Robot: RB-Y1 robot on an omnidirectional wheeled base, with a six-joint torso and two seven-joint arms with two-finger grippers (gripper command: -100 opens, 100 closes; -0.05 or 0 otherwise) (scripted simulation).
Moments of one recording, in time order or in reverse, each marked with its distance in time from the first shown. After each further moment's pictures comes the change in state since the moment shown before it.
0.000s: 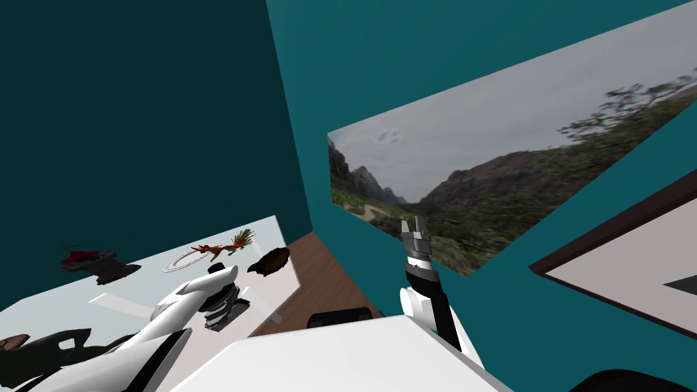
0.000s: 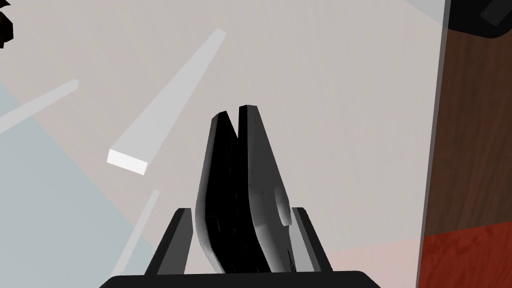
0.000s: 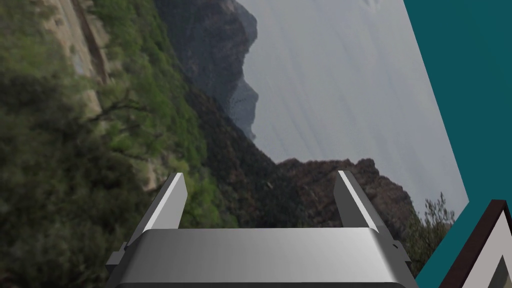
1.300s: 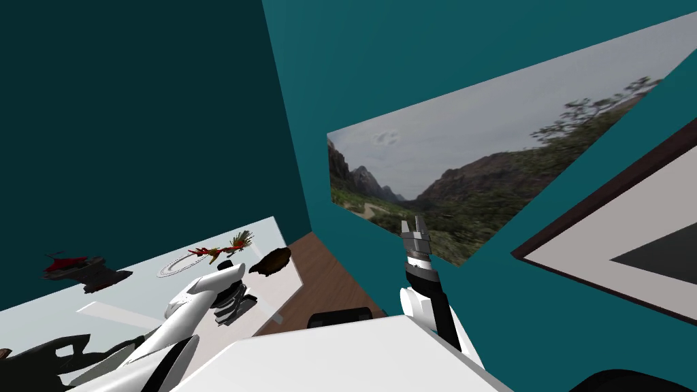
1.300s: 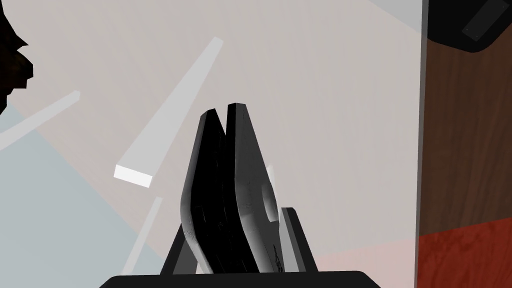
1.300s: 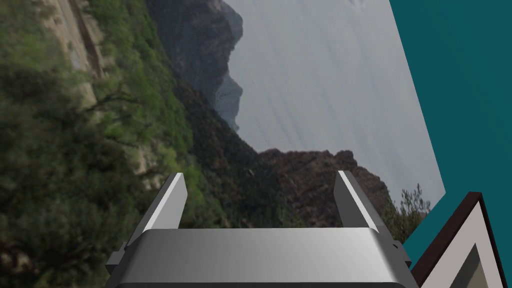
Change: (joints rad) left arm 0.051 -0.104 0.121 -0.194 -0.137 0.131 0.029; right arm 0.000 0.000 0.000 0.000 0.000 0.000 0.000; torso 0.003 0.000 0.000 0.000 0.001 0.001
